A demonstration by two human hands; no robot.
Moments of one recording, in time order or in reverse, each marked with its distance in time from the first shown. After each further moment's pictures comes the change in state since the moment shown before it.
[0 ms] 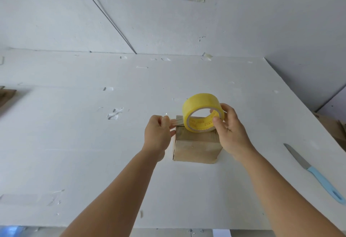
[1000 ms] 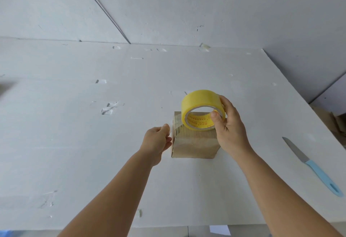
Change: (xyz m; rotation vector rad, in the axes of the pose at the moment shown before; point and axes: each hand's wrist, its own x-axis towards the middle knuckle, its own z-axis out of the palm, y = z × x) left_hand 0.021 -0.041 -0.013 -0.003 -0.157 -0.320; right_hand 0.000 0.012 0.013 -0.072 0.106 -0.112
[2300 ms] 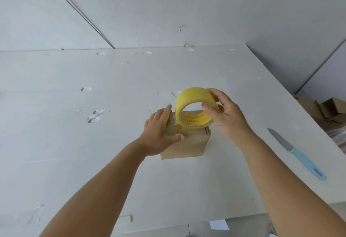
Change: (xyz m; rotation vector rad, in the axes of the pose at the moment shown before) left_hand 0.006 0.023 0.017 1.100 -0.243 0.734; right_hand 0.015 -0.012 -0.041 0.262 -0.143 0.053
